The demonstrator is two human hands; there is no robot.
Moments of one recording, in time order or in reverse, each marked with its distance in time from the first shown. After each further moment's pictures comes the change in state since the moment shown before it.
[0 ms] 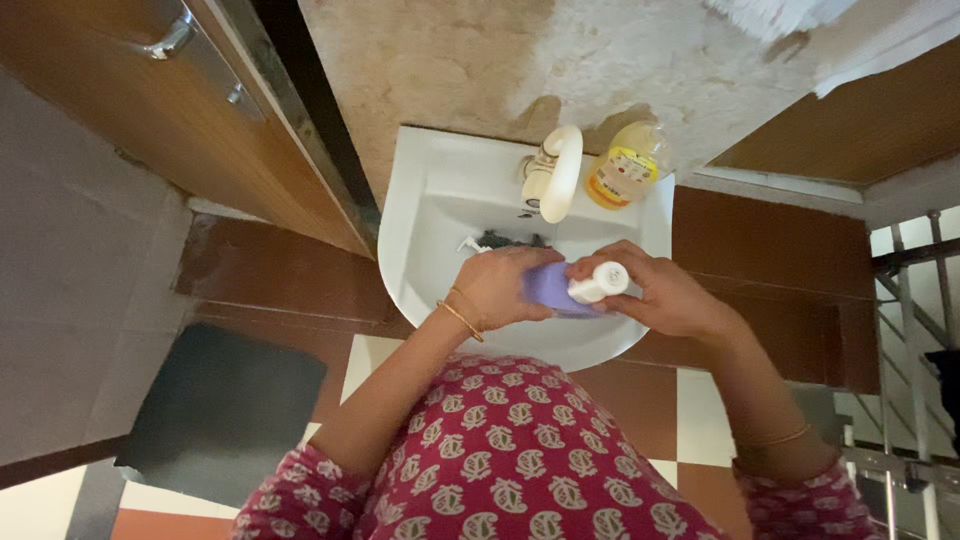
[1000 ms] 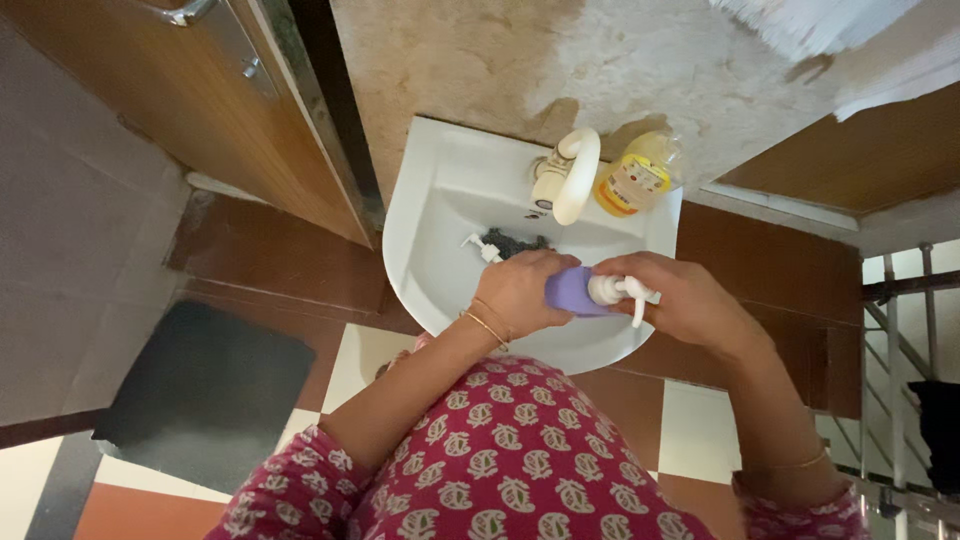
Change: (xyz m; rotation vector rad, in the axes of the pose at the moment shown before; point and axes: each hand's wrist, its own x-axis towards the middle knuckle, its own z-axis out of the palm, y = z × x) left_hand -0.002 0.015 0.028 0.029 0.157 -0.050; right_hand -0.003 -0.024 -0.014 -0.231 0.060 0.041
